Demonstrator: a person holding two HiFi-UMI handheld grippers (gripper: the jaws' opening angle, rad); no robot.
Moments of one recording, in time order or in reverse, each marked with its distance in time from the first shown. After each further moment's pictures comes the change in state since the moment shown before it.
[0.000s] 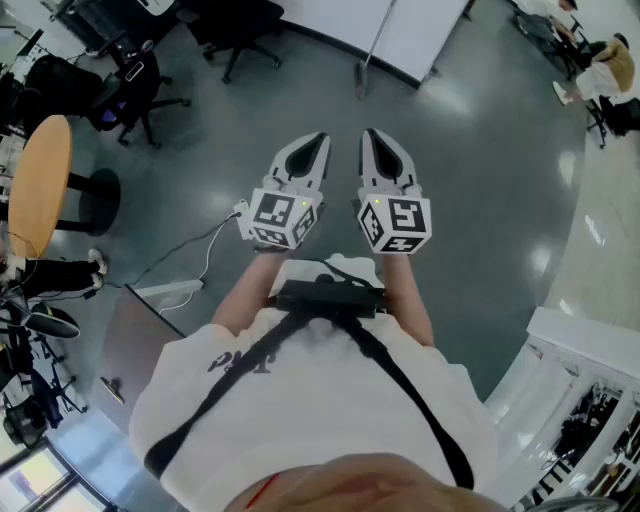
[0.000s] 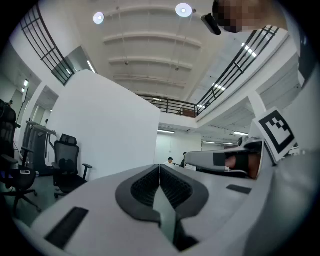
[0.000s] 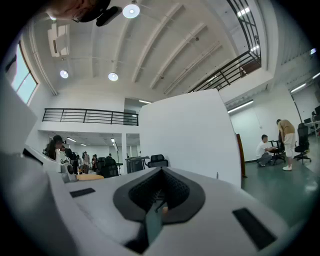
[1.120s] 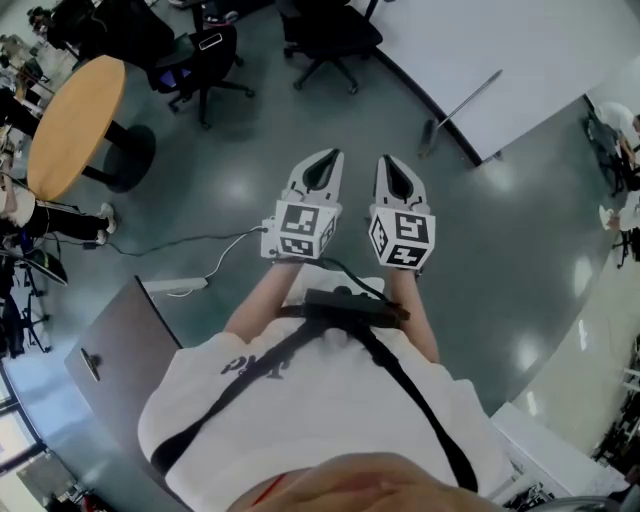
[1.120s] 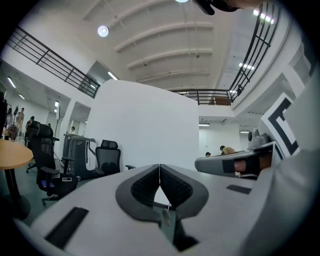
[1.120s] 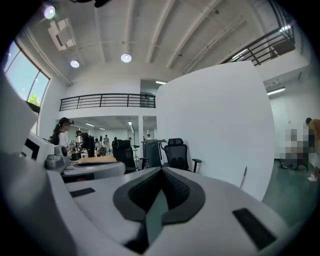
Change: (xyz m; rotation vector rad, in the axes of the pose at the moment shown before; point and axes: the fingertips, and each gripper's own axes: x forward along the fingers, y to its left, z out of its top) left arm 0.012 0.247 -0.013 0.020 0.043 0.368; right arm 0.227 0.087 -0.076 -0.095 0.207 0.173
